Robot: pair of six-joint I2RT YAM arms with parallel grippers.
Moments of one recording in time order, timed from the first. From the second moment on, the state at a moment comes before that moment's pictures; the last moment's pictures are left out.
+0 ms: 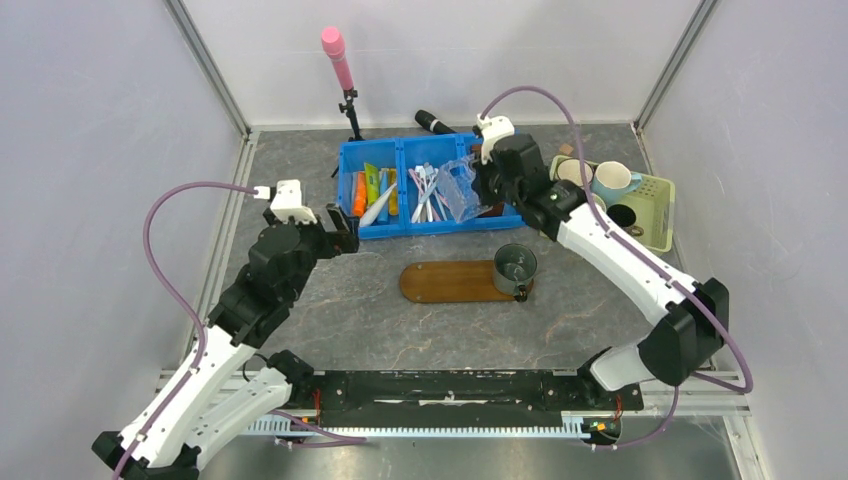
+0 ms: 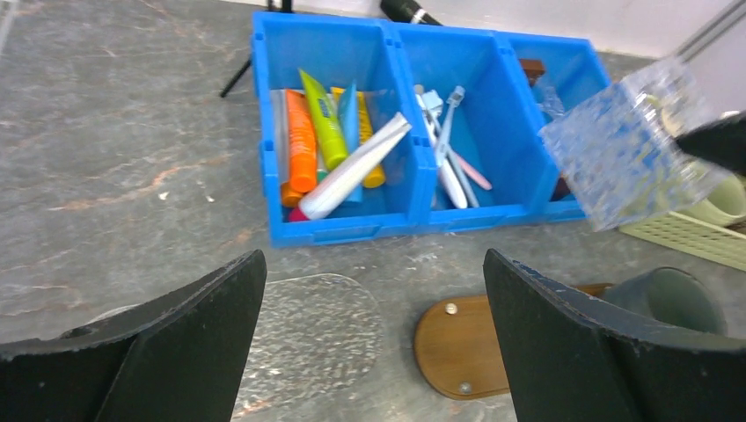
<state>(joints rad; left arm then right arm) -0.57 0.69 0.82 -0.38 -0.41 -0.33 0.58 1.48 1.39 -0.42 0.11 0.11</state>
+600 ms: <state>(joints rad) -0.57 1.10 1.05 -0.44 -0.23 -0.65 0.95 1.42 1.16 -0.34 0.43 0.29</state>
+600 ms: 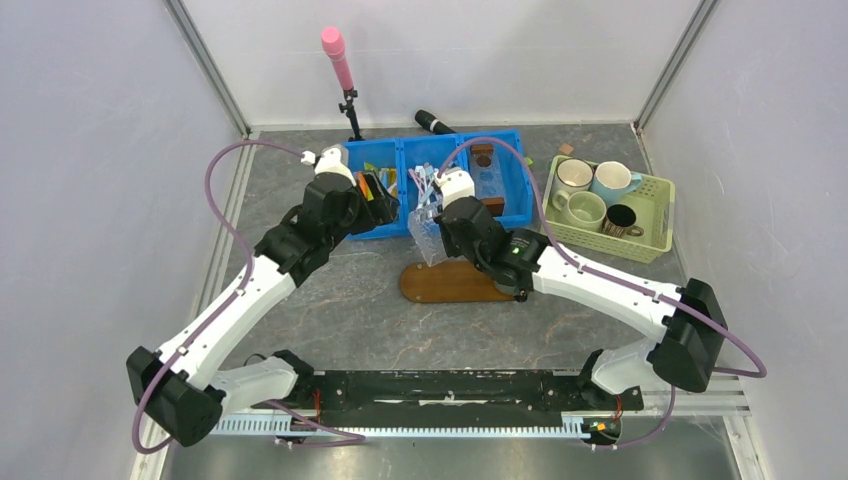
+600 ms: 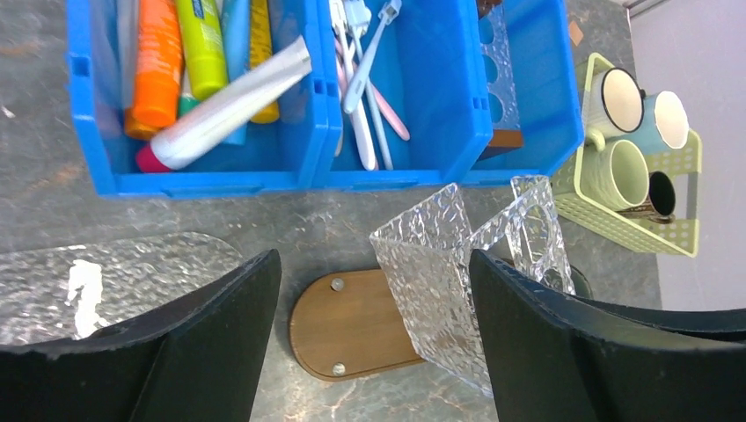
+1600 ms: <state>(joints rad) -0.67 1.37 1.08 -0.41 -0.10 -0.90 1.05 1.51 1.17 -0.34 0.67 0.37</state>
